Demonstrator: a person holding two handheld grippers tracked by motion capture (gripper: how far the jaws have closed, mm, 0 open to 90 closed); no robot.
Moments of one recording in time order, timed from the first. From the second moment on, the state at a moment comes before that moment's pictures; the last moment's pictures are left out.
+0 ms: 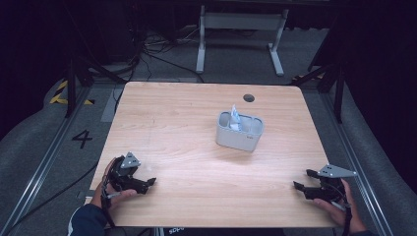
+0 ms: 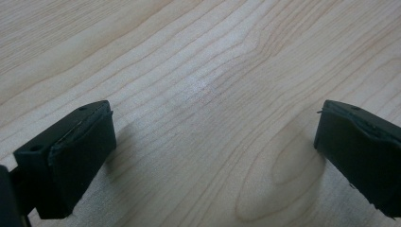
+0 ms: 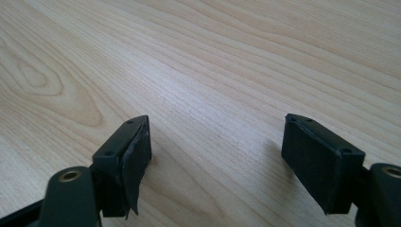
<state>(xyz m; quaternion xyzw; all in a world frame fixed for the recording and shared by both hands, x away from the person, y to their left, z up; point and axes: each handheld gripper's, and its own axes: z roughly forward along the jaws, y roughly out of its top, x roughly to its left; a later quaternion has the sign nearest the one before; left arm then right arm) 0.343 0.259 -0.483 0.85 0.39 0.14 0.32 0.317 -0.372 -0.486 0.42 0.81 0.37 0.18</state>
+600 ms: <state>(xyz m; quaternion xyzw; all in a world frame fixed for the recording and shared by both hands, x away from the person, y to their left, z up) 0.343 0.257 -0.483 0.85 0.39 0.14 0.32 0.318 -0.371 -0.487 0.42 0.81 0.37 0.18</state>
